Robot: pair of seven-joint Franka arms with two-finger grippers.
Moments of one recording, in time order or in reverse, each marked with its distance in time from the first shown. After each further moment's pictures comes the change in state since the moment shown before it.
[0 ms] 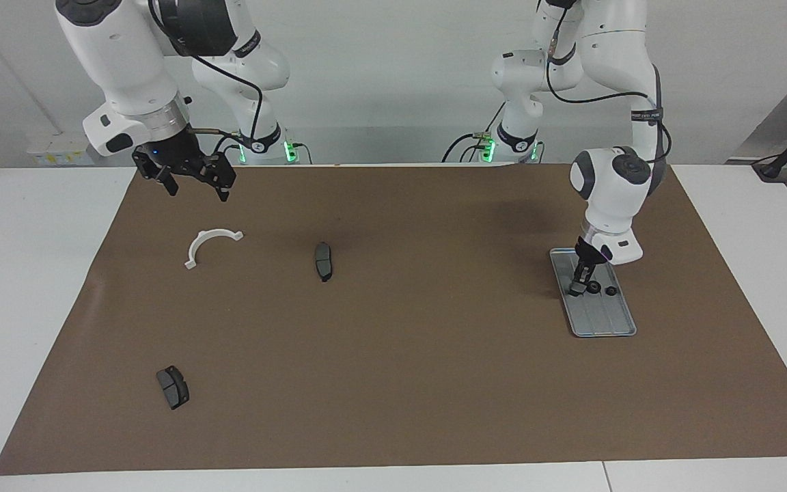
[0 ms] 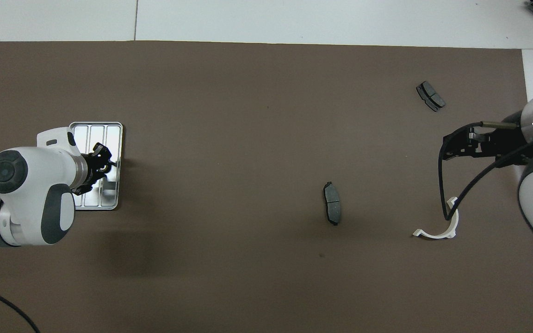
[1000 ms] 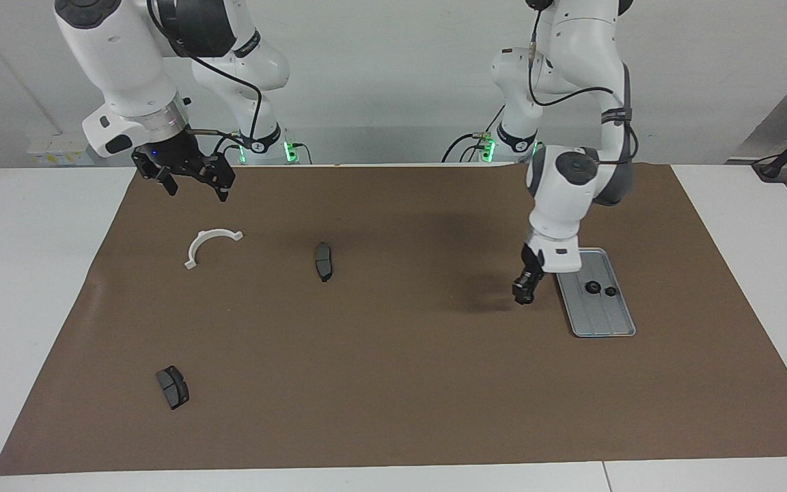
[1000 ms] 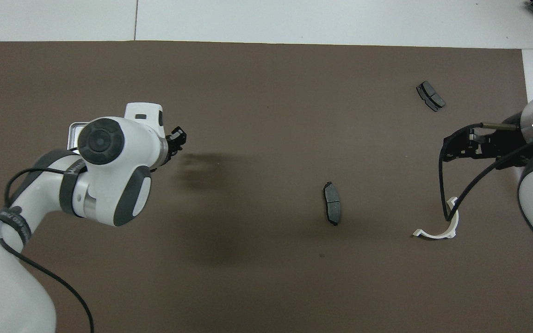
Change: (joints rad) left arm -0.339 0.069 -0.020 0.254 0.000 -0.197 -0.019; right arm -0.001 0.000 -0.002 -0.006 0.000 -0.006 0.000
